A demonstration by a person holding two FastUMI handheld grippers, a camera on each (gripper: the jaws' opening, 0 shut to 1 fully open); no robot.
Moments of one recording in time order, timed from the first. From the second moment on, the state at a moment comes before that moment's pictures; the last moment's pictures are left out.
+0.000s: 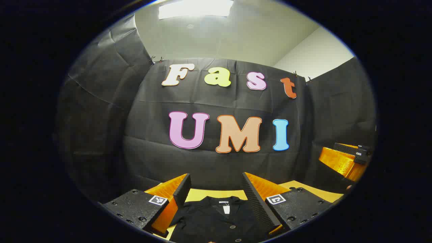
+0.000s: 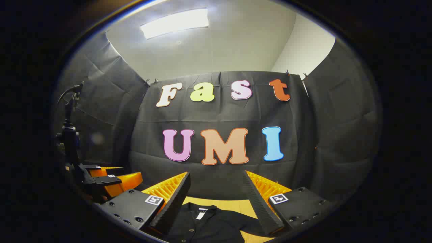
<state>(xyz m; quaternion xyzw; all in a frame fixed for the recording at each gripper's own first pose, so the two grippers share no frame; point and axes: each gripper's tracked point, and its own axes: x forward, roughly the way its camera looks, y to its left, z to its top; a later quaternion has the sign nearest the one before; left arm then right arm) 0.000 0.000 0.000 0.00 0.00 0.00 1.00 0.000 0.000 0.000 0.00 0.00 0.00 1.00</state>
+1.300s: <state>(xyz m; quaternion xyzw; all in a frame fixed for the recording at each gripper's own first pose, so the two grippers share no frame) -0.011 0.013 0.006 0.02 0.00 0.01 1.00 0.001 -0.006 -0.003 0.00 0.00 -0.01 1.00</state>
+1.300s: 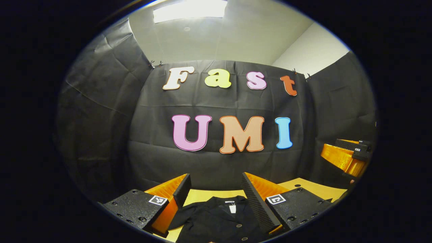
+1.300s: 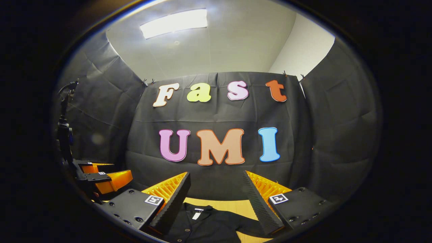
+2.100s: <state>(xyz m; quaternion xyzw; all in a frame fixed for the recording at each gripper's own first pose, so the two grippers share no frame) -0.010 0.032 -0.005 0.03 0.01 -0.01 1.00 0.008 0.015 -0.022 -0.01 0.02 -0.01 1.00</state>
